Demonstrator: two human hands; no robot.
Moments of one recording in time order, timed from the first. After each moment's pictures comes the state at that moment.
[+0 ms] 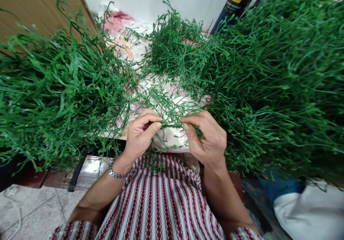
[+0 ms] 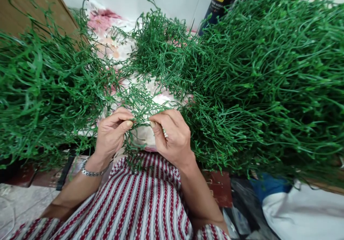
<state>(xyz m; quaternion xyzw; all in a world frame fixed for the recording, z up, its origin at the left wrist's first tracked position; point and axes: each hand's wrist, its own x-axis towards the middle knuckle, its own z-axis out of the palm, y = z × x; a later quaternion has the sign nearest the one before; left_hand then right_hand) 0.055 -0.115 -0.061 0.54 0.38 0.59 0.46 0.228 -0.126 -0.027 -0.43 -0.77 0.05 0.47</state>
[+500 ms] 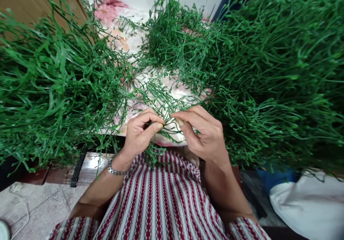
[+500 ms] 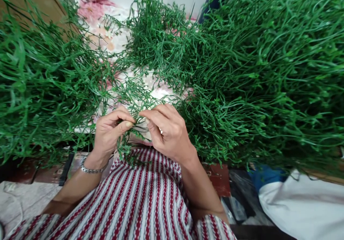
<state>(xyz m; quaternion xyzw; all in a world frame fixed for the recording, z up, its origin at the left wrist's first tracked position) 0.051 -0.119 -0.057 0.59 0.38 0.53 0.48 0.228 -0.125 -0.024 -0.41 -0.81 0.13 0.41</state>
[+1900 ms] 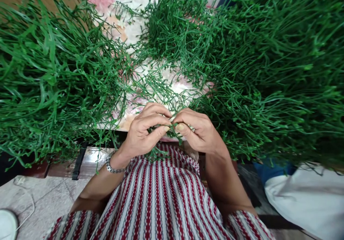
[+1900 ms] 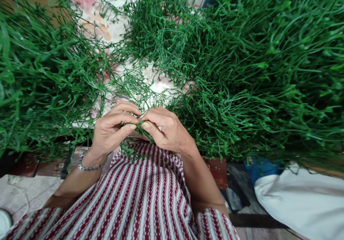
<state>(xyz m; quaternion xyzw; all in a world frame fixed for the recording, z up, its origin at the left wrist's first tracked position) 0.050 -0.121 -0.052 0.73 0.30 0.49 0.36 0.231 -0.121 -0.038 -0.32 -0.82 0.31 0.37</state>
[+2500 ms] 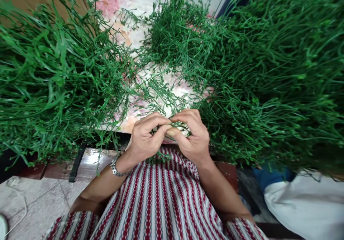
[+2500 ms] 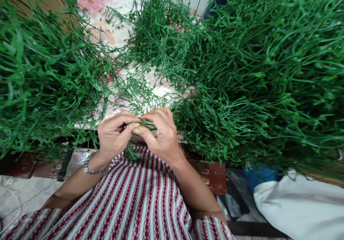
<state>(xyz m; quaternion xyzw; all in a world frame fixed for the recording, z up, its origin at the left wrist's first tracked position) 0.061 -0.129 -0.057 0.67 0.37 0.55 0.33 0.209 -0.136 -0.054 -0.45 -0.74 0.20 0.47</state>
